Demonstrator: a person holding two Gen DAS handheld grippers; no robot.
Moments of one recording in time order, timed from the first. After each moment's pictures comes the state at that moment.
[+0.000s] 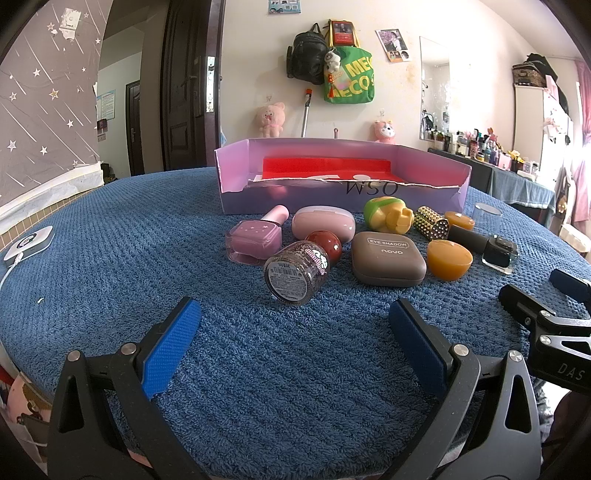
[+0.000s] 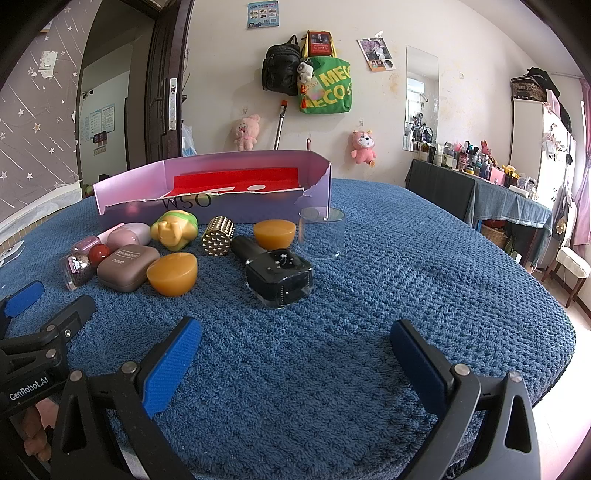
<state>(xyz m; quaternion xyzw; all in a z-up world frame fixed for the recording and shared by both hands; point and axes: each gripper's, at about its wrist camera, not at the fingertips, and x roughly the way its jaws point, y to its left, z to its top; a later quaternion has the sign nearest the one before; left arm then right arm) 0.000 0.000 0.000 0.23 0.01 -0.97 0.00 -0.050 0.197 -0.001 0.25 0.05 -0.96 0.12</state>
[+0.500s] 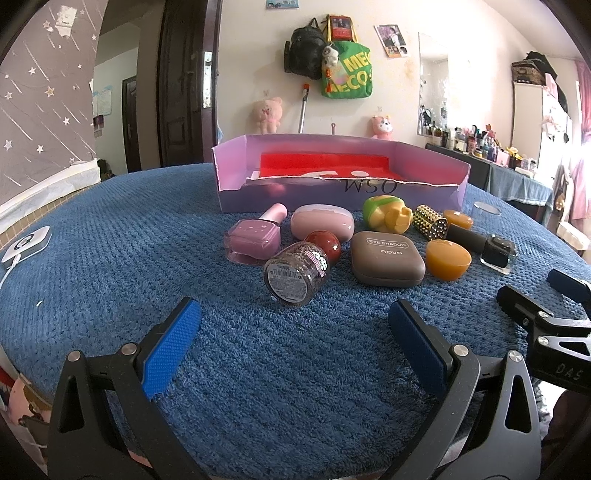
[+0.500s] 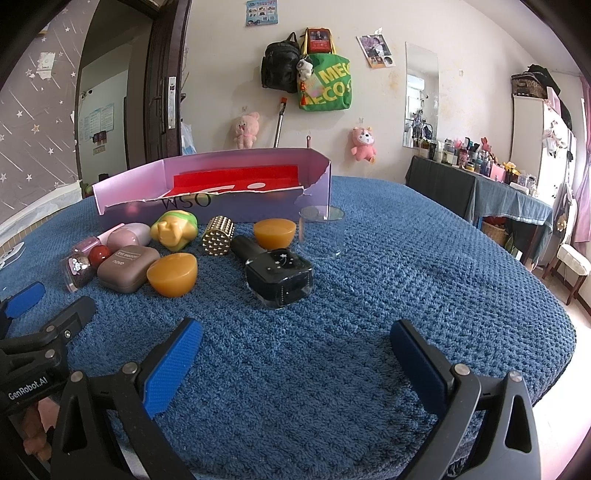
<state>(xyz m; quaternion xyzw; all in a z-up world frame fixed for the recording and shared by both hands) -0.002 -0.001 0.004 0.25 0.01 -0.97 -0.01 -0.050 0.198 0.001 0.25 0.05 -0.96 0.12</state>
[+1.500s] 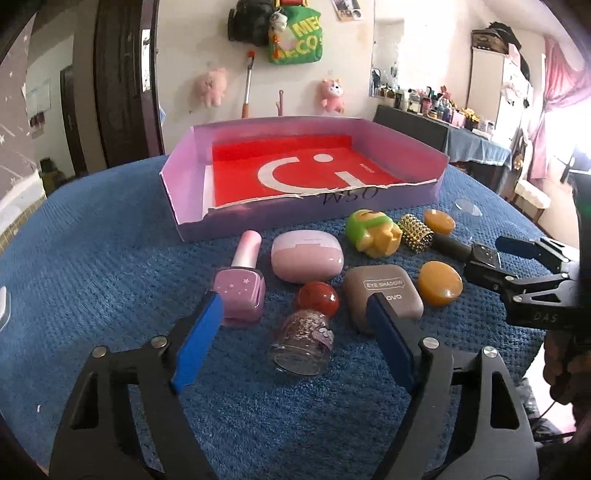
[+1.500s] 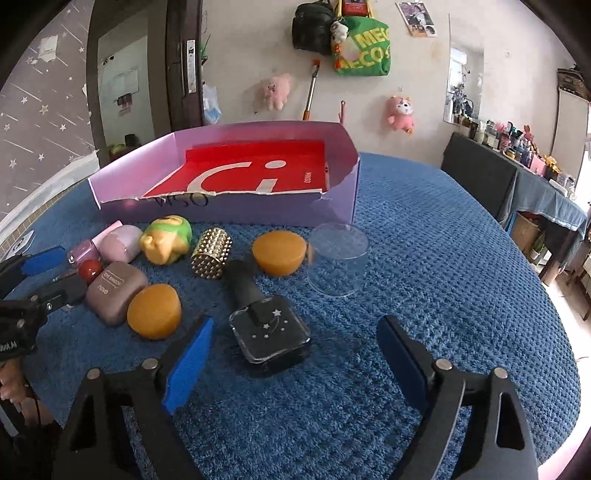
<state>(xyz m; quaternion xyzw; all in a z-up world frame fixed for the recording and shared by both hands) -0.055 -0.030 0.037 0.32 0.01 -0.94 -0.04 -0.114 0.197 0.025 0.34 0.08 -0.92 0.19</state>
